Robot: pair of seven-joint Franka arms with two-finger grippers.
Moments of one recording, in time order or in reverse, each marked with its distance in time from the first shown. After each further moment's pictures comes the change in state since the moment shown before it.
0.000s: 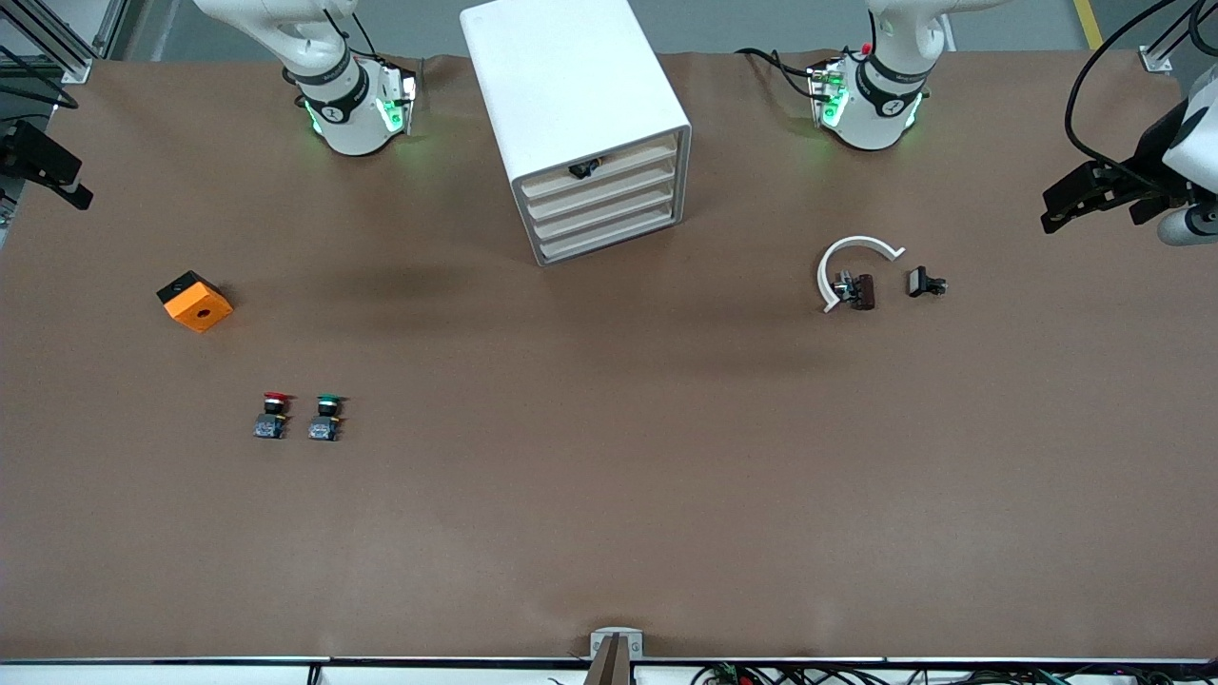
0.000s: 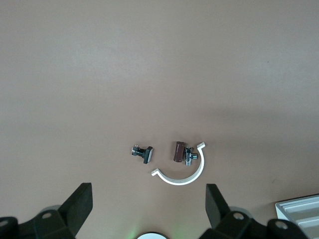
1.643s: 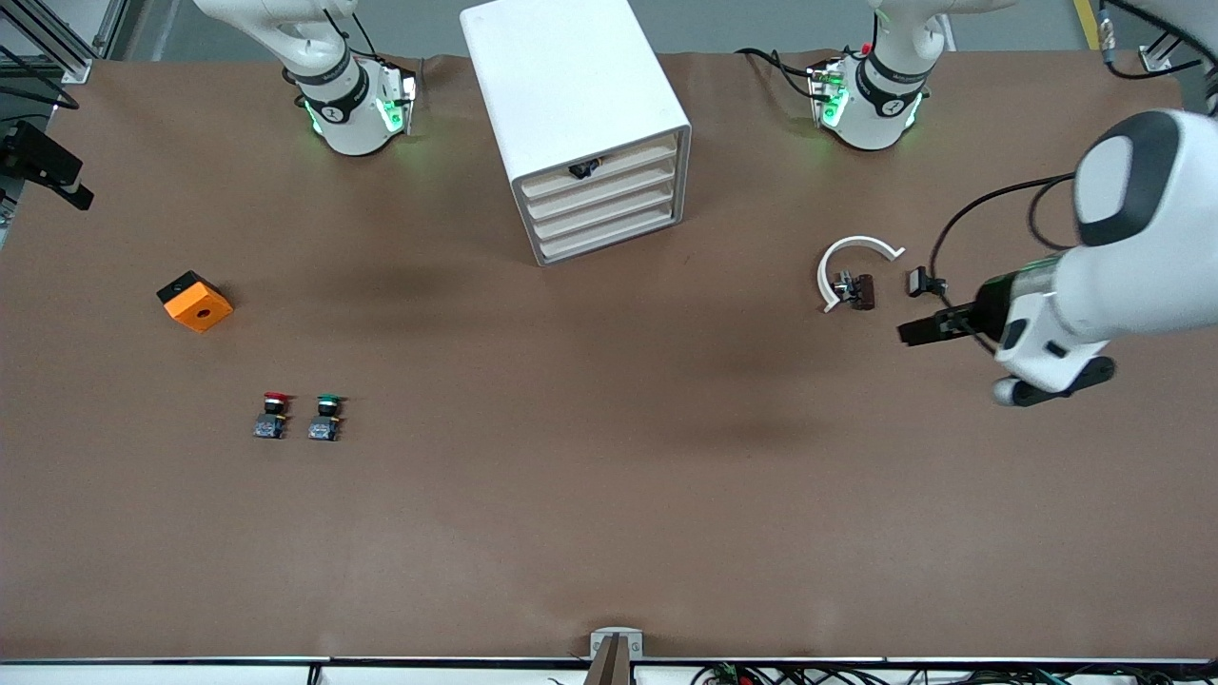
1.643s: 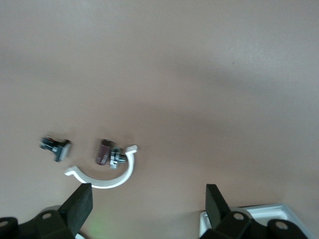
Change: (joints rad) left arm -0.135 0.377 -0.008 0.093 -0.178 0.114 -0.366; right arm 0.000 0.001 0.000 -0.001 0.000 0.000 0.000
